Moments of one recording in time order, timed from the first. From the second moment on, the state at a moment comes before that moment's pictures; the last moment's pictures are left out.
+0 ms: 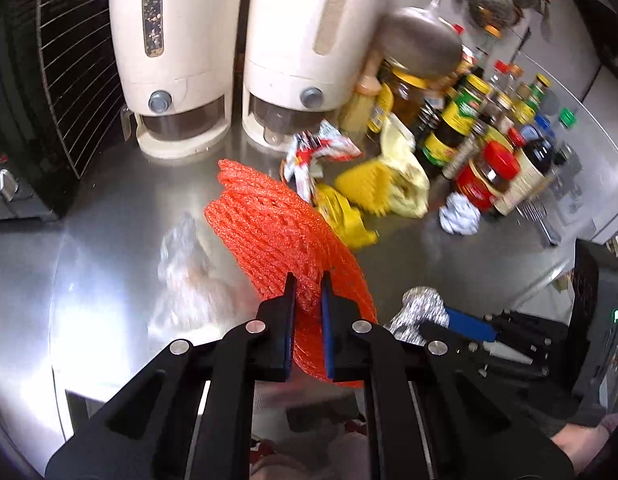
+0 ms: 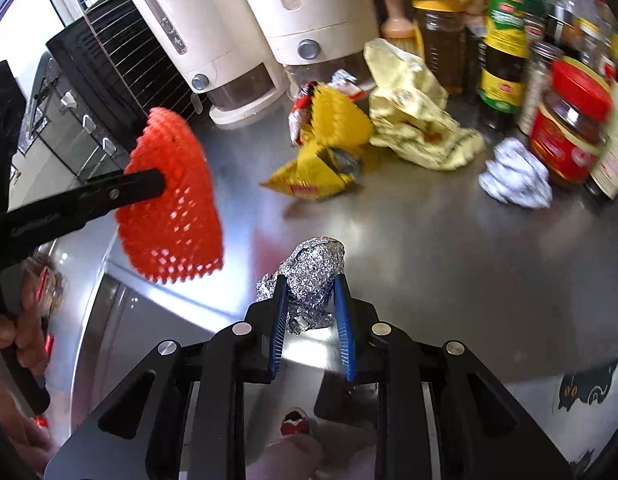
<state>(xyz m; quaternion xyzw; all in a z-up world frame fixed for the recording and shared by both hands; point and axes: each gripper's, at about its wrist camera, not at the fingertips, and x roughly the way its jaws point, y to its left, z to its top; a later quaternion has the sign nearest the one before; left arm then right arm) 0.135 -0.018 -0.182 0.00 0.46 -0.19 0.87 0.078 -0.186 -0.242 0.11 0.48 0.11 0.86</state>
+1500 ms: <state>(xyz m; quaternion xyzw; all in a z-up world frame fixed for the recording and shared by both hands) 0.015 -0.053 -0.499 0.02 0.63 -0.23 0.74 -0.018 -0.208 -0.485 0.17 0.64 0.00 0.75</state>
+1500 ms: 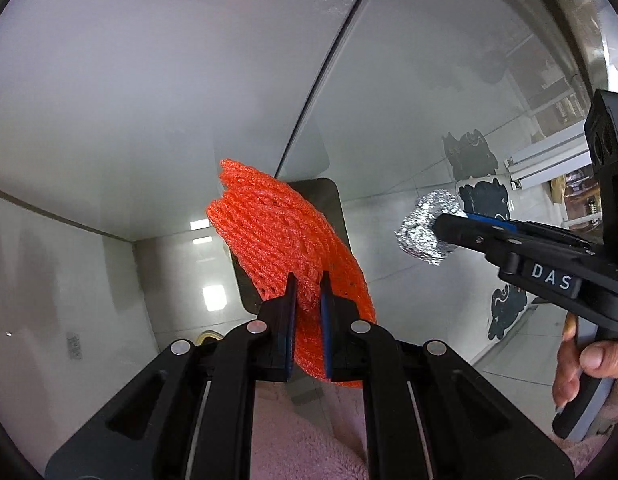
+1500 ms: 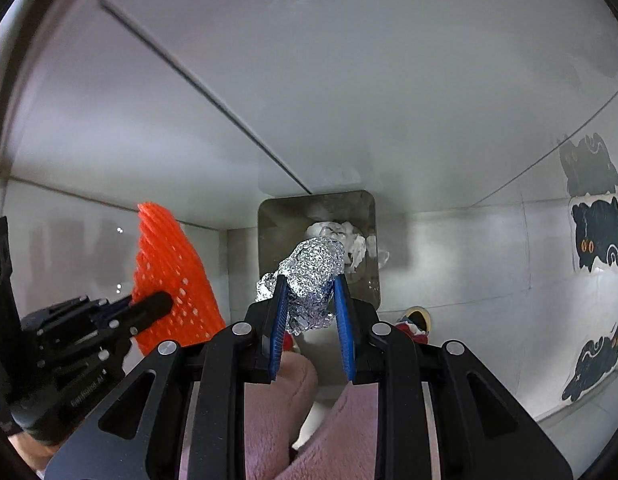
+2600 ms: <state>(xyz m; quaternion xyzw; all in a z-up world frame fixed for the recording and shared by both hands) 0.036 -0.050 -0.478 0.03 0.64 -0.20 0.74 0.018 -0.217 -0.462 0.15 0.64 -0.01 0.76</state>
